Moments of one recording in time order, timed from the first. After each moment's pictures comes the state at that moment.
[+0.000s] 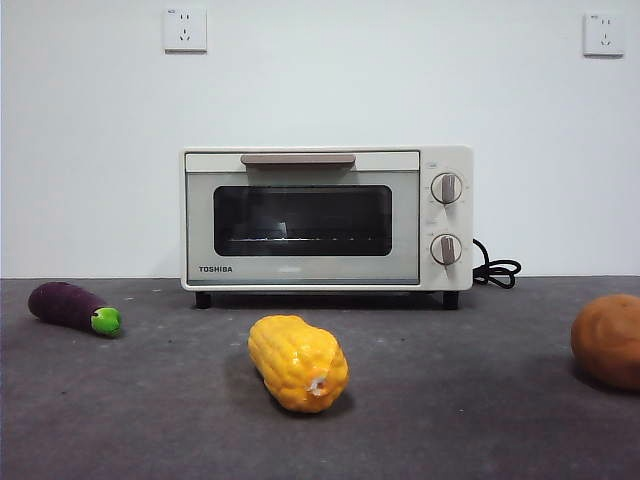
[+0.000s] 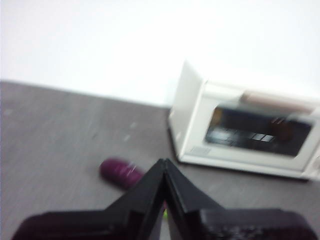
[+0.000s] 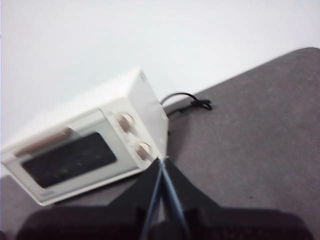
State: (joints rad) left arm 0.01 0.07 0.22 -0.15 0.10 -0.25; right arm -0.07 0.02 0.39 -0.39 -0.14 0.40
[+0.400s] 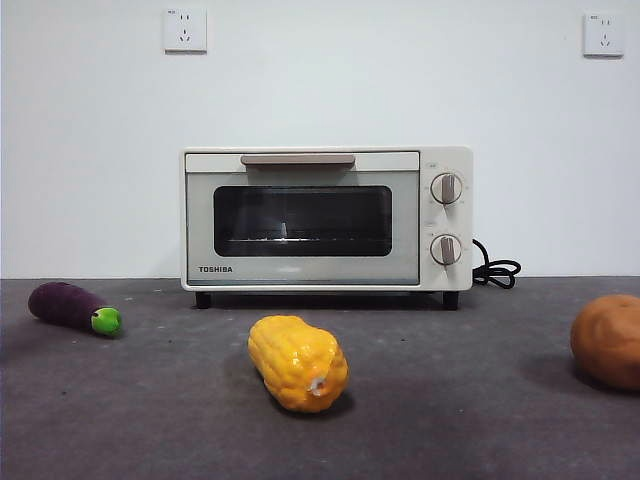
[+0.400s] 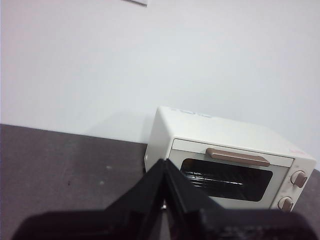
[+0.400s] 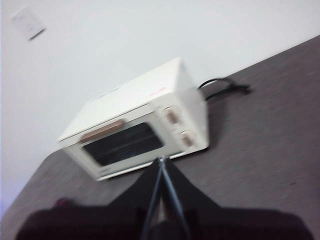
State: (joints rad) left arm 0.01 0.27 0.51 -0.17 0.14 -0.28; right arm -0.07 0.24 0.78 -0.65 -0.31 0.44
